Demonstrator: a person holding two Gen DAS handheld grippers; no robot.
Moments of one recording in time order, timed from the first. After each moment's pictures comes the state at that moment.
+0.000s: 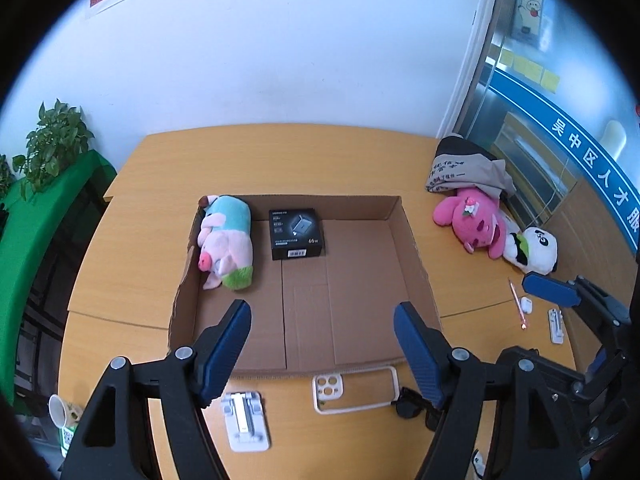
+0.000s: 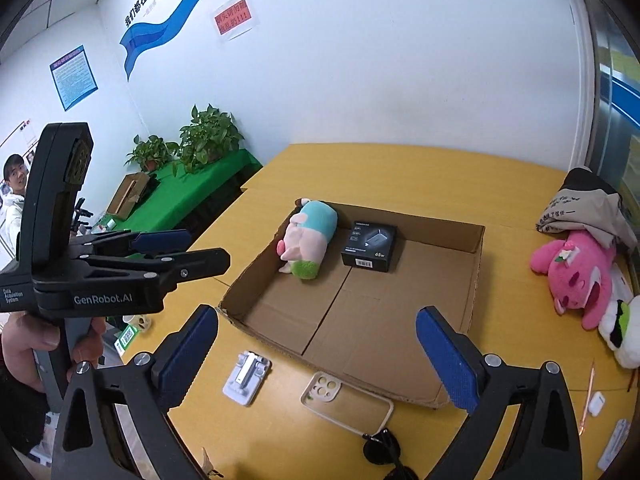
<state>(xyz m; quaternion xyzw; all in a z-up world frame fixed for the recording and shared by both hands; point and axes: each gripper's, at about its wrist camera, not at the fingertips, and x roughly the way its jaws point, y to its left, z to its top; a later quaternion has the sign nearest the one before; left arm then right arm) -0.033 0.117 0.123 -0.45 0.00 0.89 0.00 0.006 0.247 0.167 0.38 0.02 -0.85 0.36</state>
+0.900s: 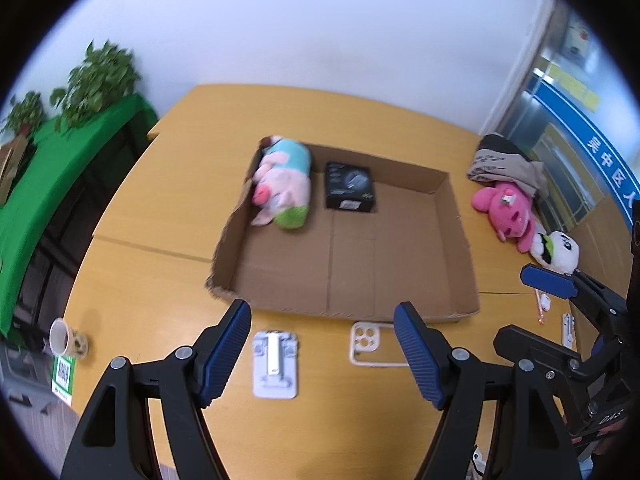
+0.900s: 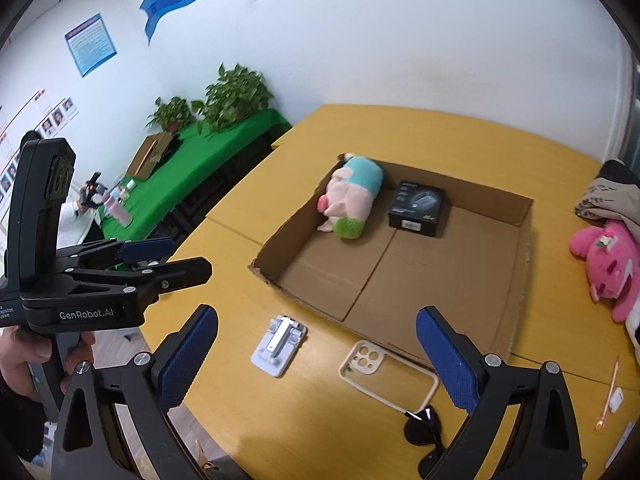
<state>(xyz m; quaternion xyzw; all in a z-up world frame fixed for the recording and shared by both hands) 0.028 0.044 0.090 -0.48 -0.06 0.87 -0.06 0.030 0.176 0.128 0.43 0.06 -0.80 0.41</state>
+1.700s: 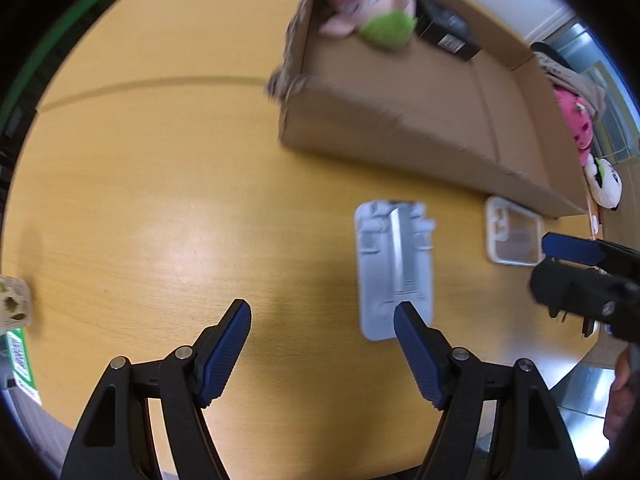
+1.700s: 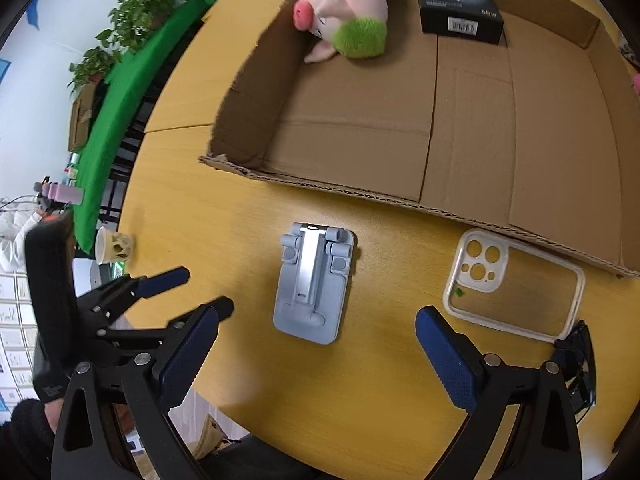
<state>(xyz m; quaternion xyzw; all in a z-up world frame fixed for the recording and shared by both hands) 0.031 -0.089 -0.118 -0.66 -0.10 0.74 -0.01 0.015 0.042 -0.064 0.67 0.02 -0.68 0.29</state>
